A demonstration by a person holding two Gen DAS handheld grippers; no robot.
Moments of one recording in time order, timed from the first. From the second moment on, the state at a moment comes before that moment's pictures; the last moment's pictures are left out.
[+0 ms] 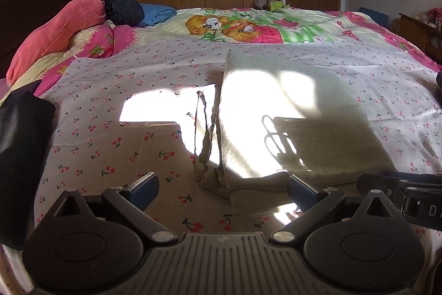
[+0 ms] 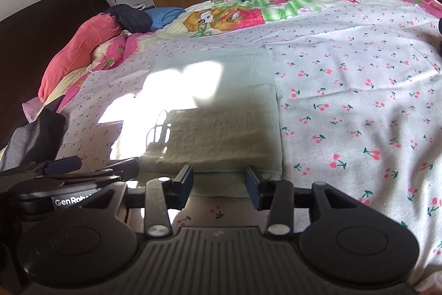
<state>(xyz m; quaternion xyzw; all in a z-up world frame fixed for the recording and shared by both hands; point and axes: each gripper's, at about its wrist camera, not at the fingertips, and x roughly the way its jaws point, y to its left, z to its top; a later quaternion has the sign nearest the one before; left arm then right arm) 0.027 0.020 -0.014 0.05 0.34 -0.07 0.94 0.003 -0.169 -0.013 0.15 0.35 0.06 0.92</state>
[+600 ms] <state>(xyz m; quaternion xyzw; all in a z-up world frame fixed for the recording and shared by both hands) 0.028 0.021 -0.014 0.05 0.34 -0.07 0.94 0.004 -0.166 -0.016 0.14 0.36 0.06 0.92</state>
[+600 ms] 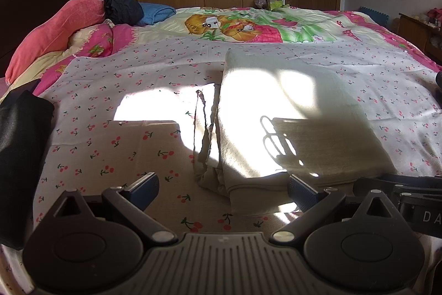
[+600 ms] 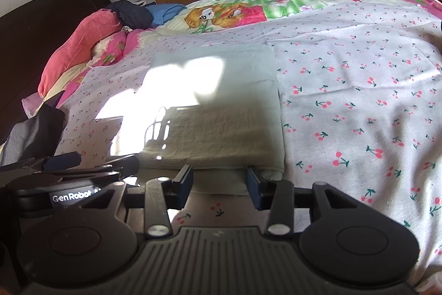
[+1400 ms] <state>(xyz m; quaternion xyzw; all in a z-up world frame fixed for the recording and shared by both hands) 0.027 0.020 -0.013 0.05 0.34 -0.08 0.94 0.004 -0.166 -0.016 0.14 0.36 0.06 0.92</state>
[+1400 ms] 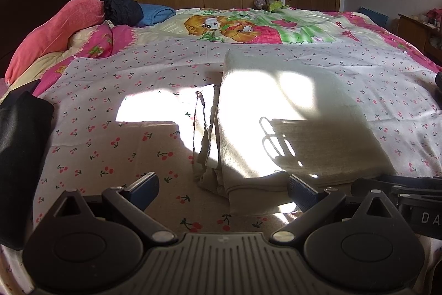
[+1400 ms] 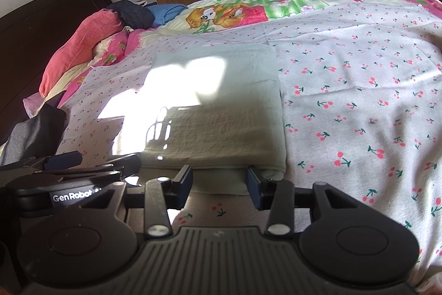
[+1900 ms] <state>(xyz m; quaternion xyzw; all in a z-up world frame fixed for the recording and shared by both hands) 0.025 0.020 -0.011 0.05 0.34 -0.08 0.94 0.000 -0.160 -0.011 0.12 0.34 0.06 0.93</state>
